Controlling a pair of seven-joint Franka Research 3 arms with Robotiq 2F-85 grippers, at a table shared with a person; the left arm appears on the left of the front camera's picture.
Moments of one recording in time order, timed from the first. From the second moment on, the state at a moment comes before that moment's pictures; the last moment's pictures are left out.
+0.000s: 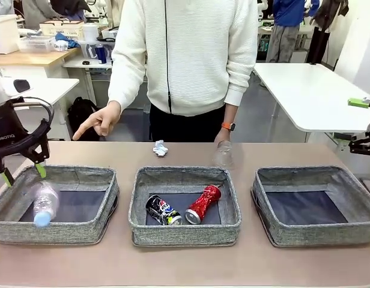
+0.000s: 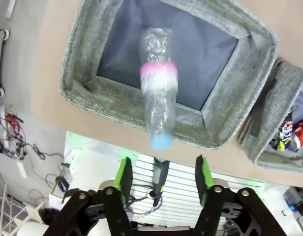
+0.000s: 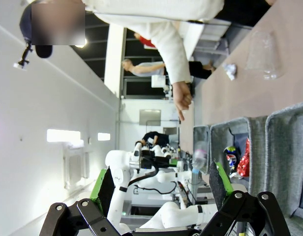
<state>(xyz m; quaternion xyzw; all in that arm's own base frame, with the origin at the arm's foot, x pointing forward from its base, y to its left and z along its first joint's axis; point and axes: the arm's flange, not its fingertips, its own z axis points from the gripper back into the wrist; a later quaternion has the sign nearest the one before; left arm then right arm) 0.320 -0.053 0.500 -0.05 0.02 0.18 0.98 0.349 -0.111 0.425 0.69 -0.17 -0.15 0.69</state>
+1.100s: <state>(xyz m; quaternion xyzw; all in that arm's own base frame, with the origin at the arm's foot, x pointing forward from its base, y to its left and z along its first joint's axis) 0.316 -0.028 0.568 -0.44 -0.01 0.01 0.90 0.349 -0.111 0.425 0.69 -0.17 -0.15 0.69</state>
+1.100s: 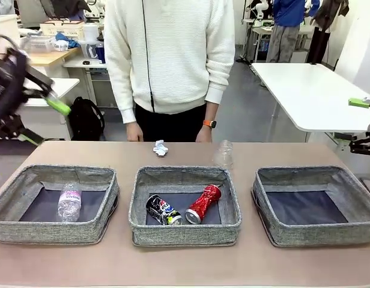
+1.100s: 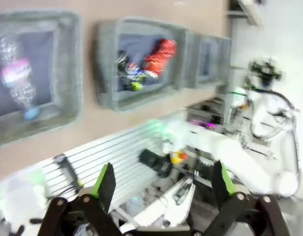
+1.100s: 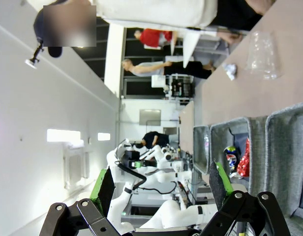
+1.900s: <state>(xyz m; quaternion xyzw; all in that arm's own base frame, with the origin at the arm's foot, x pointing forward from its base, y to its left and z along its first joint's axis) 0.278 0.155 0.480 -0.76 -0.03 0.11 0.63 0.349 -0.111 0.425 0.69 -0.17 -0.15 0.69</state>
